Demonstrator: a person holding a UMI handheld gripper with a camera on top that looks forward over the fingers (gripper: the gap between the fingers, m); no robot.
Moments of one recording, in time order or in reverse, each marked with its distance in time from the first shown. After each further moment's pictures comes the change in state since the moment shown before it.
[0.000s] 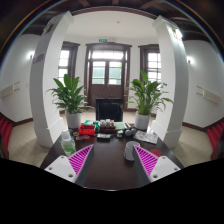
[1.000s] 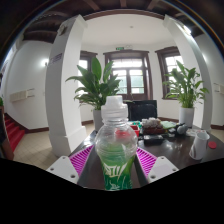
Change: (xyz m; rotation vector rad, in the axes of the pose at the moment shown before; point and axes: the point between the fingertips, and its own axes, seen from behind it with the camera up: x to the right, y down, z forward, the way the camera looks) arm -0.237 0.092 0.217 0.164 -0.234 0.033
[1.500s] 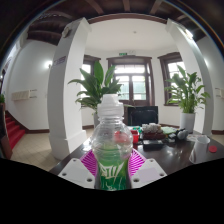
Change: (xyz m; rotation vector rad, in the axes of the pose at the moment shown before) arm 0.007 -0.002 0.004 0.070 -0.021 -0.034
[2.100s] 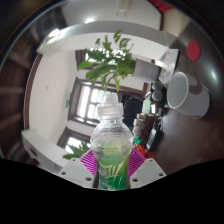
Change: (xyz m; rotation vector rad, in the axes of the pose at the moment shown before) arm 0.192 -0.092 0.018 0.195 -0.004 1.319
